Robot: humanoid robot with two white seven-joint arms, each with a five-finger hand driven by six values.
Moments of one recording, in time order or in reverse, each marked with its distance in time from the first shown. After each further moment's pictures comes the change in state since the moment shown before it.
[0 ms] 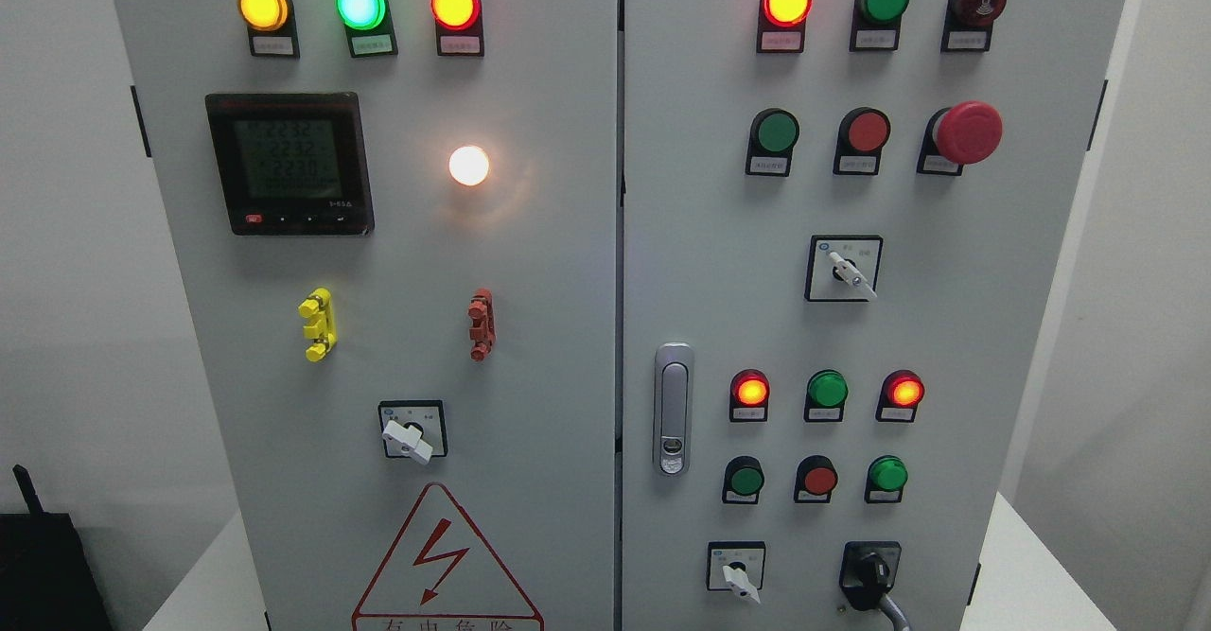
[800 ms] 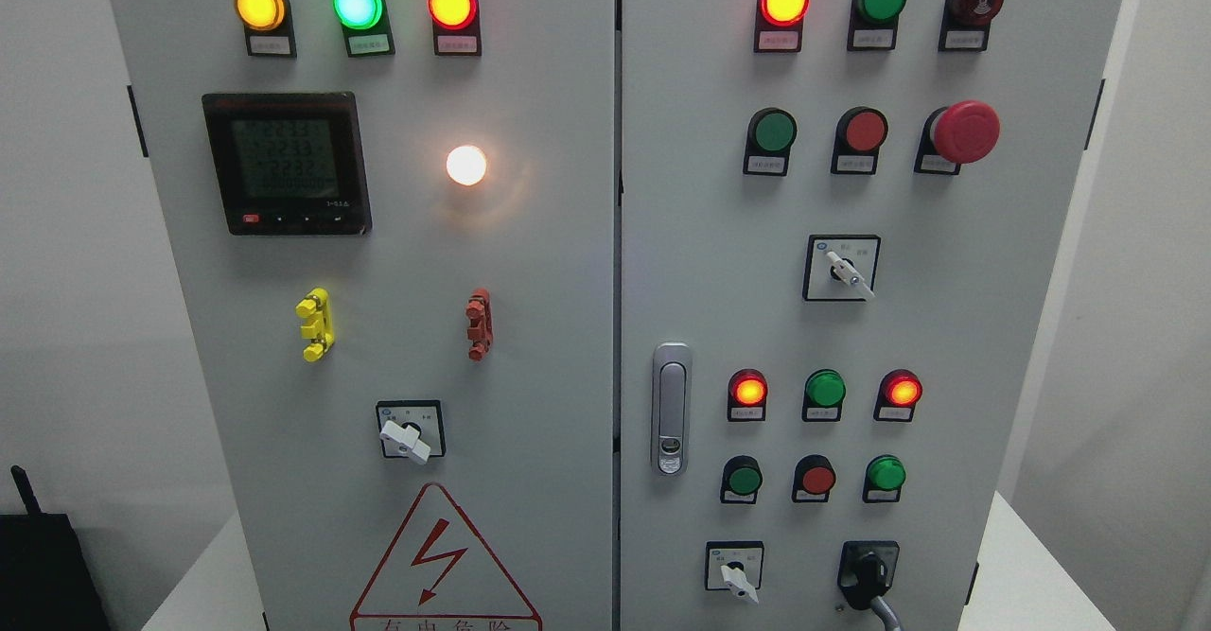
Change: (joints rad) left arm 0.000 0.000 0.000 0.000 0.000 0.000 0.000; right arm 0.000 0.000 0.013 -0.004 0.000 -0.002 0.004
